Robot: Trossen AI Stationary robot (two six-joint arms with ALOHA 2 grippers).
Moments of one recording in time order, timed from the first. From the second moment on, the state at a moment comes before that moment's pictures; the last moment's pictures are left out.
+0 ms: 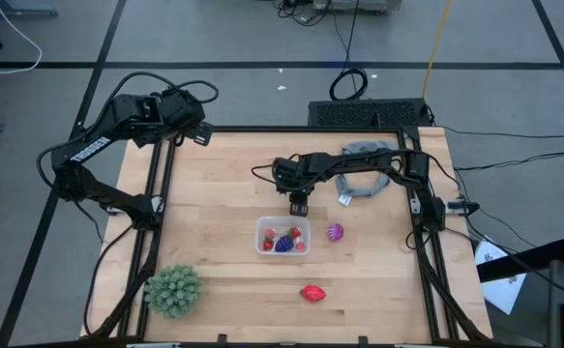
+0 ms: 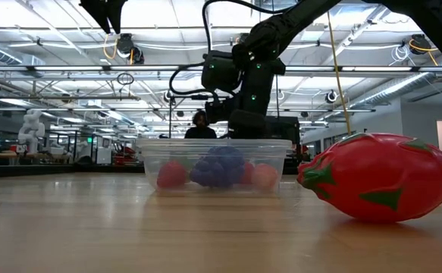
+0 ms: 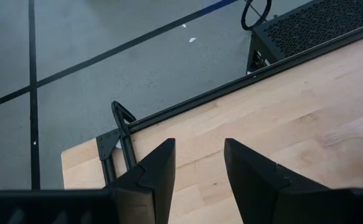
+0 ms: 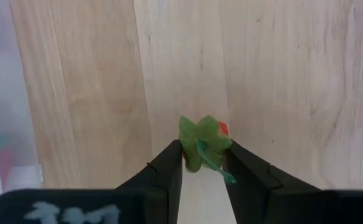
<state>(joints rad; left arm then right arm) 0.38 1.34 1.76 -1.54 -0.61 -0.63 -0.22 2.08 1.49 -0.73 -0.07 -0.11</state>
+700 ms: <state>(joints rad) 0.38 1.44 1.76 -1.54 -0.61 -0.58 -0.01 1.88 1.62 -0.88 -0.05 0.02</state>
